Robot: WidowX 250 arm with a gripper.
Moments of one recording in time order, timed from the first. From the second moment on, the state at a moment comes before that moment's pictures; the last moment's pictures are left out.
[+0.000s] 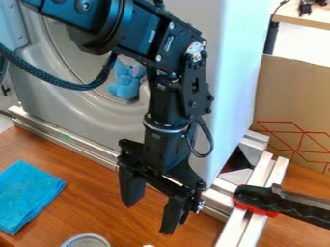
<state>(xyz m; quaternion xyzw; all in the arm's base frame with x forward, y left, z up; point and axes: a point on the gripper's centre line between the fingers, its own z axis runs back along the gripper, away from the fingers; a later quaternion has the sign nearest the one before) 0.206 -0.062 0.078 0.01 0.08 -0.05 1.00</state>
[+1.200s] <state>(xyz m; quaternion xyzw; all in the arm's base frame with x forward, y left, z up) 0.195 -0.052 0.033 0.03 0.01 -0.22 0.98</state>
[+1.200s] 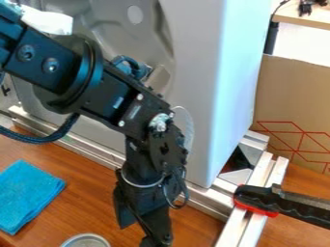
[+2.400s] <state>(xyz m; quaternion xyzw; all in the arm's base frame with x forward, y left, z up) 0.189 -0.056 -0.015 -0.02 0.05 -0.20 0.98</state>
